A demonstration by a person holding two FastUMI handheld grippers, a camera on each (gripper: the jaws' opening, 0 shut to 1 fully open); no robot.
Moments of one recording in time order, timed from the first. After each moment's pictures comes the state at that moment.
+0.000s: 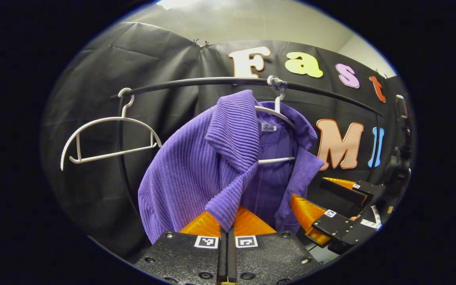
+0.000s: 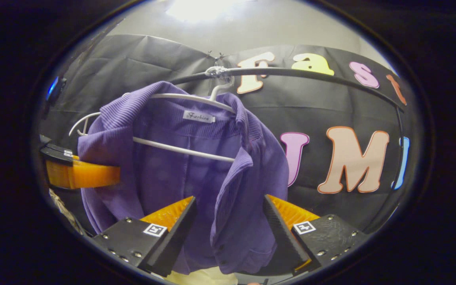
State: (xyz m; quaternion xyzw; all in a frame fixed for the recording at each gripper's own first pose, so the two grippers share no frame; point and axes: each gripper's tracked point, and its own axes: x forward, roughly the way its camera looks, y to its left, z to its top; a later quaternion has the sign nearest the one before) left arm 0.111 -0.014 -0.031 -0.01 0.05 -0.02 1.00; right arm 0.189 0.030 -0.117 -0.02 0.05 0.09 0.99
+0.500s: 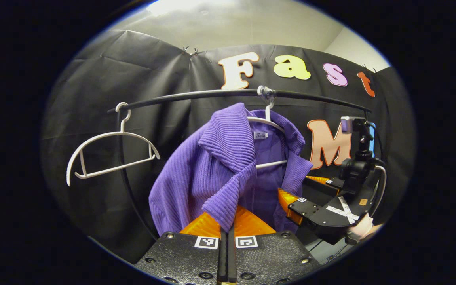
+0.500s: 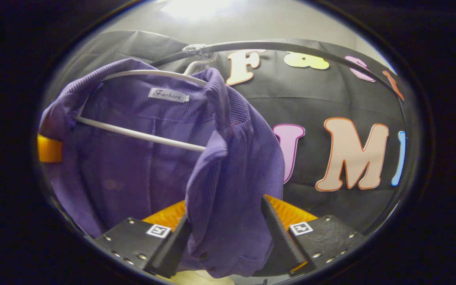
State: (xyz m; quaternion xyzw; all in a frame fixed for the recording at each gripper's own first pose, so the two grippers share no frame) left arm 0.089 0.000 -0.005 0.00 0.02 -0.03 1.00; right arm 0.242 0.011 -0.139 -0.03 0.05 0.05 1.00
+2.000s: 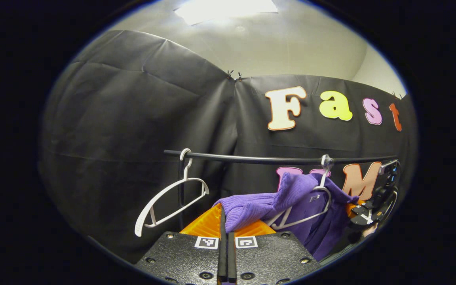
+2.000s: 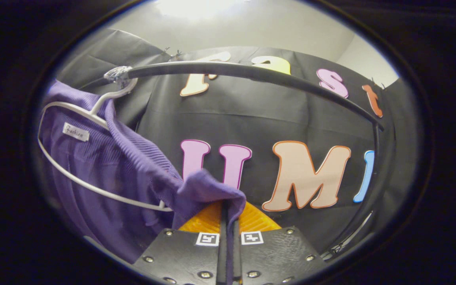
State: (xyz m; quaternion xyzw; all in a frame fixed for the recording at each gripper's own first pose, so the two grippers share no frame) left arm 0.078 0.132 0.119 -0.04 -0.04 0.07 1.00; right arm 0.267 -0.094 -0.056 -0.06 0.02 -0.10 0.99
